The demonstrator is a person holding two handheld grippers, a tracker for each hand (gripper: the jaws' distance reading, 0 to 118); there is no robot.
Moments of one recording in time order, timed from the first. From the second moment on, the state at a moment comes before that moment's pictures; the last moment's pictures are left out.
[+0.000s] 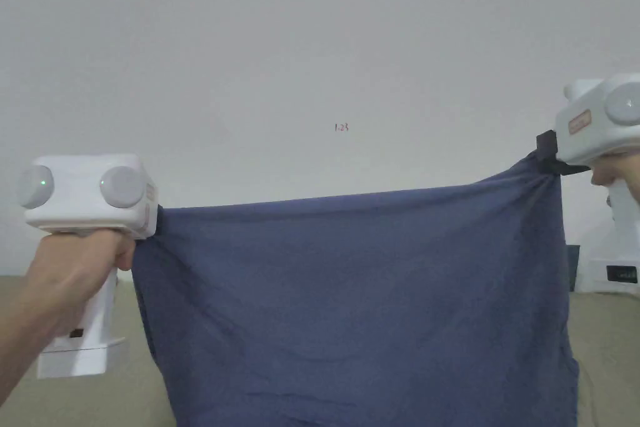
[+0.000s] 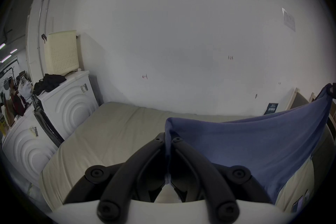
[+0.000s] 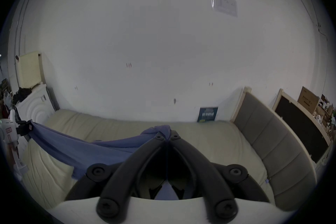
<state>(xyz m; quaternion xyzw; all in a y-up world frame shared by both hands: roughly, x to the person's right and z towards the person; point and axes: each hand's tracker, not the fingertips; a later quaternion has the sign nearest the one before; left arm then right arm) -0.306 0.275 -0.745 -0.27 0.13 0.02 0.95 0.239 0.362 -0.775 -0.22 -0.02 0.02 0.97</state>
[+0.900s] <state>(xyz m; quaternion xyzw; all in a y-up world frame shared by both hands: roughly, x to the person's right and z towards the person) -0.316 0.006 -0.343 -0.45 0.07 0.06 0.89 0.296 0.031 -0.331 -0.43 0.04 -0.11 0.90</state>
